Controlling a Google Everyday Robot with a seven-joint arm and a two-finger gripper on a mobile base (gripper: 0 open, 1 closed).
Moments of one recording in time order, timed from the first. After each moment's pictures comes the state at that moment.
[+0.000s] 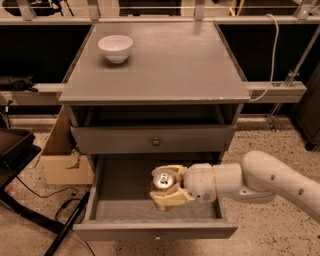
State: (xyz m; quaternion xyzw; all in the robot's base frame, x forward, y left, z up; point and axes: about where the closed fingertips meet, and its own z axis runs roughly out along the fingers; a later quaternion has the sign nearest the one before) arm 0.427 0.012 0.700 -0.51 0.59 0.45 0.42
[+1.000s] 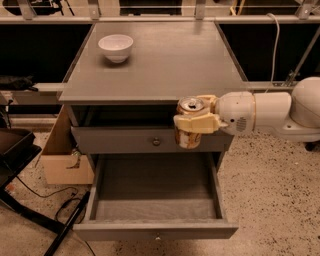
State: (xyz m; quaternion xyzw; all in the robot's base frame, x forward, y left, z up) arm 0.508 -0.054 0.886 -0.45 0.63 0.43 0.47
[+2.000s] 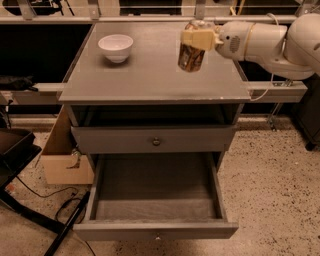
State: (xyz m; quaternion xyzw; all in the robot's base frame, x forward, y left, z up) arm 0.691 -0.081 0.992 -0.31 0.67 0.39 0.56
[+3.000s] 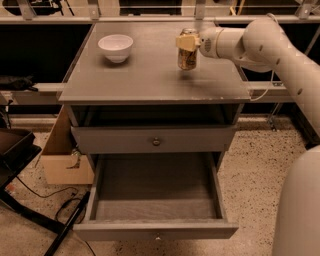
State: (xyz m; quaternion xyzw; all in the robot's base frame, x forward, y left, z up) arm 0.828 -0.089 0.923 -0.24 0.74 0.26 0.57
